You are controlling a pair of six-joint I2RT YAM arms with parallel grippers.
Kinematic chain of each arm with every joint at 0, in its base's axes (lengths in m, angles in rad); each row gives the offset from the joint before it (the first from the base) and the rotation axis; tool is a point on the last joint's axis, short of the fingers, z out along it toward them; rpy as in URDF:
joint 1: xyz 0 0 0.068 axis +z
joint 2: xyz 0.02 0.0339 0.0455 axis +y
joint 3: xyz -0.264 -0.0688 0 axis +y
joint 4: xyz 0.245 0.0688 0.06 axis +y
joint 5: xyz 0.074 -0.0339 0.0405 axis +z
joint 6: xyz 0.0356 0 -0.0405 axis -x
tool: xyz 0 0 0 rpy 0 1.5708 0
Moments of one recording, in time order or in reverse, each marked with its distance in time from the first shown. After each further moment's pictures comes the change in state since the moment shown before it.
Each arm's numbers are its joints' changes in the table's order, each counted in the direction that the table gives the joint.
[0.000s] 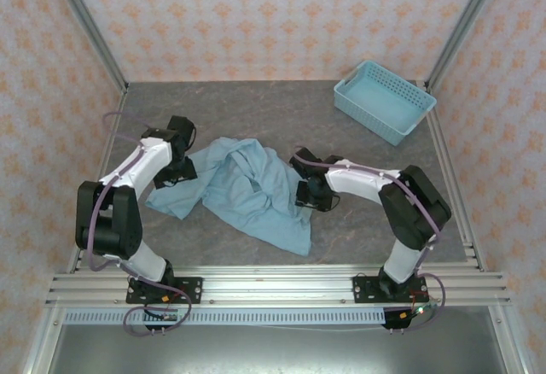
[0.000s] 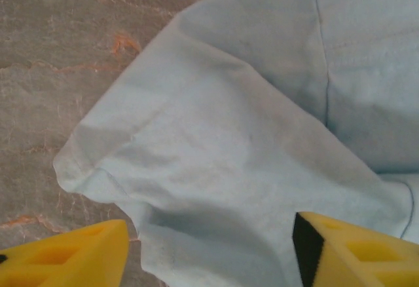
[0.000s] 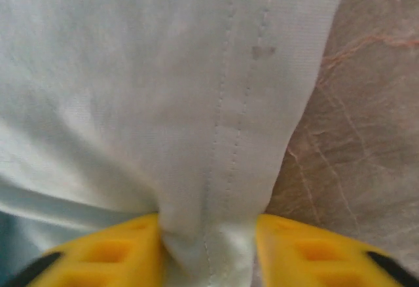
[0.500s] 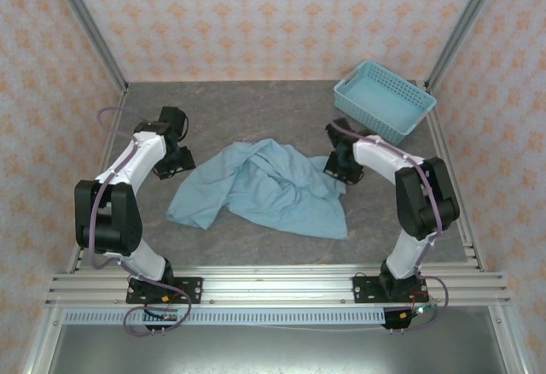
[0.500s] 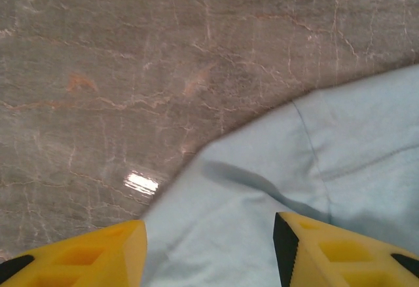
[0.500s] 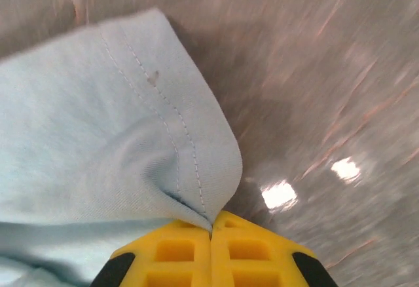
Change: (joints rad) left arm 0.040 0.018 -0.063 -0.031 -0.132 -0.061; right arm -0.348 0.026 -0.170 0.111 -0.099 0.106
